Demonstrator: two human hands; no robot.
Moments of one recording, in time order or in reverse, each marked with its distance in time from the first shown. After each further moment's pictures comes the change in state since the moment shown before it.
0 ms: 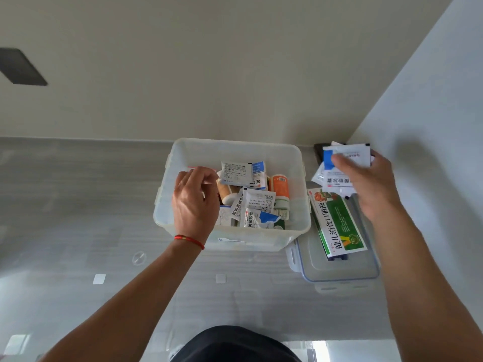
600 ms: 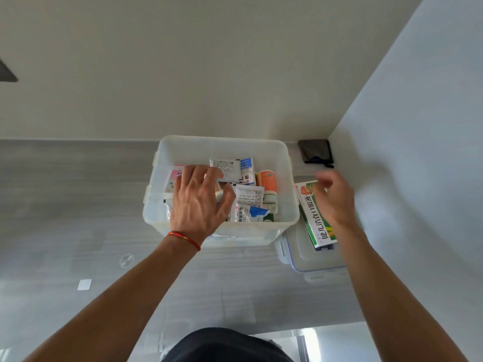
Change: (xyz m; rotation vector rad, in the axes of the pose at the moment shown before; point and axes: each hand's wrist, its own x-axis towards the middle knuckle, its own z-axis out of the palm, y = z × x) left_hand -0.006 0.001 0.005 0.352 -0.288 0.251; right_hand -0.027 0.055 0.017 -0.621 0.179 -0.128
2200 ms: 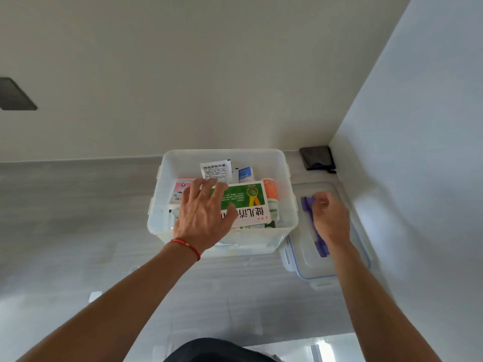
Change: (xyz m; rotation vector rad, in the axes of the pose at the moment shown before) left_hand -0.003 -0.002 0.002 0.179 -0.233 0.070; right_hand -0.020 0.031 0.022 0.088 0.047 0.080
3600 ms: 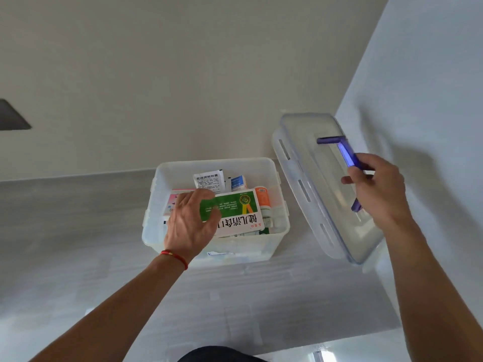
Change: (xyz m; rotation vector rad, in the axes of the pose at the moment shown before) left_hand -0.005 0.003 -0.021 -0.486 0.095 -0.130; right_hand 0.028 -0.057 -0.119 0.060 0.055 -0.143
